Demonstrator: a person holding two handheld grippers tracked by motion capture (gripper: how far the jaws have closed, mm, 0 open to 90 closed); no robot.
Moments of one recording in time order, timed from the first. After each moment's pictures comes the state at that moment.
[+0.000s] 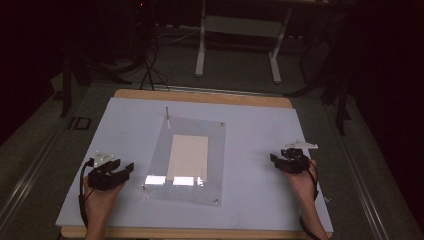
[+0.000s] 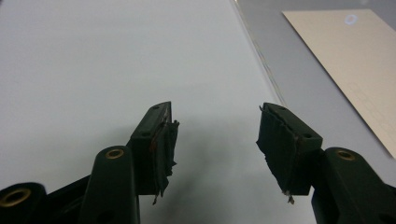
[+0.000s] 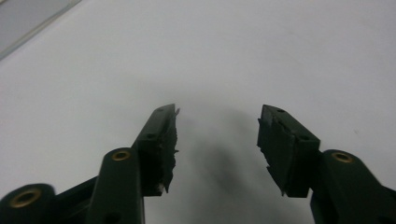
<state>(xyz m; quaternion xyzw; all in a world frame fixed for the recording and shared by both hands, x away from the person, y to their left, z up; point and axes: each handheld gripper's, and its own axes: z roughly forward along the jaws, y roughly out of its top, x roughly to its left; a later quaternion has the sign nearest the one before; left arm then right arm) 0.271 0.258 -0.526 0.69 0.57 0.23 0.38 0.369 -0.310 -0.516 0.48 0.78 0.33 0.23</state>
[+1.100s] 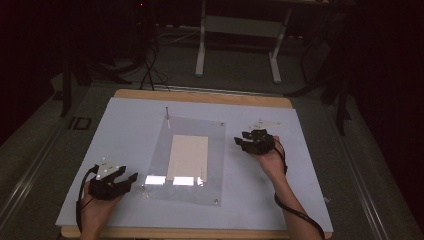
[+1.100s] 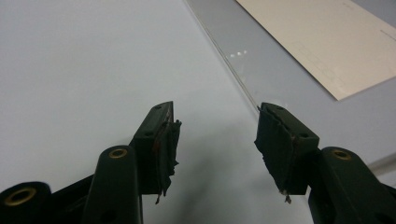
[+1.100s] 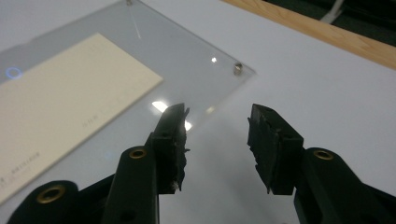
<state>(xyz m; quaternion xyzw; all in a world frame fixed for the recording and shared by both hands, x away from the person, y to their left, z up) 0.248 0.251 -0.525 0.75 0.49 0.23 0.38 0.412 -0.205 -0.483 0.36 0.82 0.41 0.18</state>
